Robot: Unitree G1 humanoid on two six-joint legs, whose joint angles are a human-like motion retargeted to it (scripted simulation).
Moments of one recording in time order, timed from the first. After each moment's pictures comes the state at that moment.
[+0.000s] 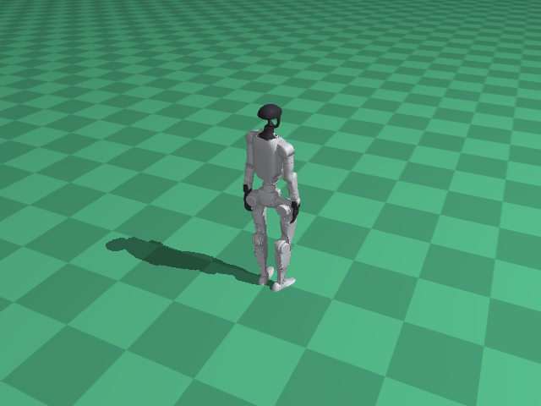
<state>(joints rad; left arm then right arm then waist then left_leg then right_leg) 0.02 0.12 0.39 1.70 0.11 0.06 -0.19 -0.06 -0.08 0.20 1.40 -0.24 0.06 0.17 -0.24 0.04 -0.09 -0.05 -0.08 0.20 -0.02 -0.07 0.07 -0.07 -0.03 -0.31 0.05 0.00 -0.02</state>
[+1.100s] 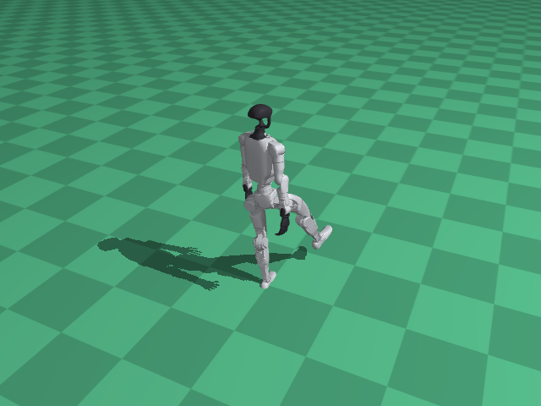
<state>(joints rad) -0.10 0.18 0.36 1.57 0.06 0.09 -0.24 0.09 -0.19 0.00 1.52 -0.23 0.08 0.15 -0.38 0.06 0.11 0.02 0.00 0.08 0.09 -0.15 0.13 -0.66 -0.15 -0.40 0.17 -0.11 -0.07</state>
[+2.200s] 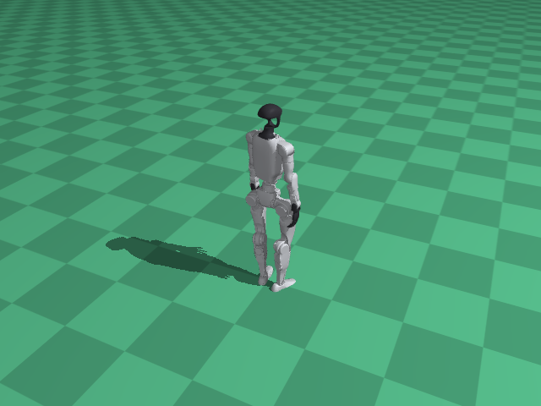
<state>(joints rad) -0.09 0.08 0.34 1.56 0.06 0.04 -0.21 -0.04 -0.14 0.10 1.45 -0.24 0.07 0.17 -0.22 0.01 -0.06 -0.04 -0.07 0.27 -0.01 -0.12 0.07 -0.05 -0.05 -0.33 0.04 -0.02 -0.02</state>
